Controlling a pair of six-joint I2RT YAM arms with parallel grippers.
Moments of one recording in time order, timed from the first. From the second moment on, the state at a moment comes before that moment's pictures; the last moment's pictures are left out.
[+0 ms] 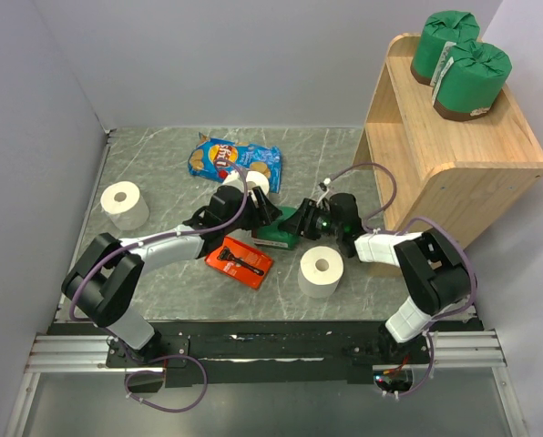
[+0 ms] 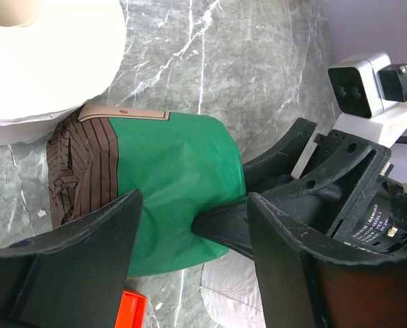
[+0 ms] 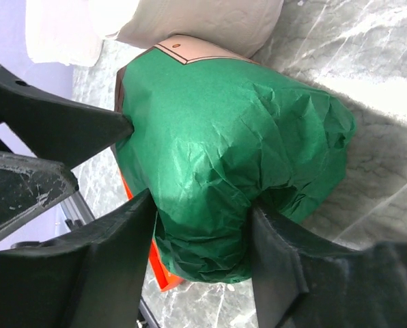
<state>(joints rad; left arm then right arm) -0.66 1.58 0.86 0.30 0.05 -0.81 0.42 1.61 0.65 0.49 -0.44 0.76</state>
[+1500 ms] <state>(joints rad) -0.64 1.13 1.12 -0.35 -0.33 -0.40 0.49 1.23 1.60 -0.67 -0.16 0.07</state>
